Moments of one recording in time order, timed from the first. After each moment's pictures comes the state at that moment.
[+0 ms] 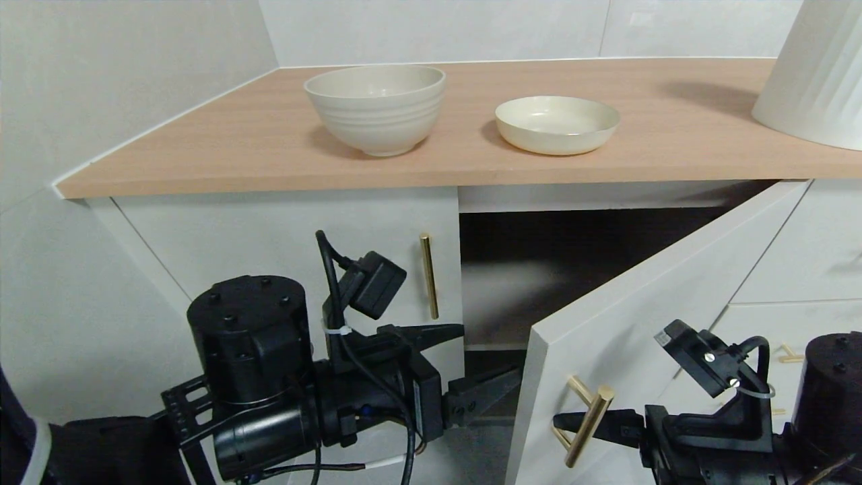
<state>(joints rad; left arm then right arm) -0.75 1.71 -0.55 -1.01 -0.33 -0.30 0.81 1.57 -0.27 -1.00 0.54 0.41</state>
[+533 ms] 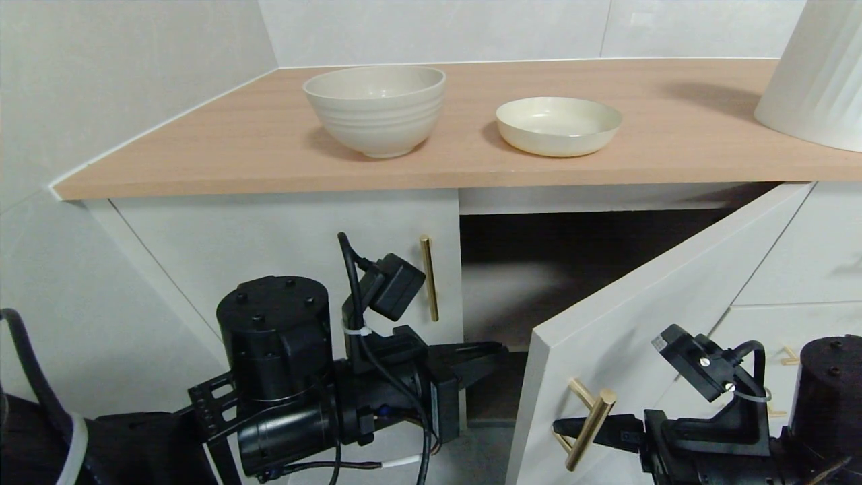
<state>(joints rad) -0.77 1.75 -0.58 -1.03 -0.34 -0.30 0.80 1.57 -0.27 -1.00 0.53 0.41</state>
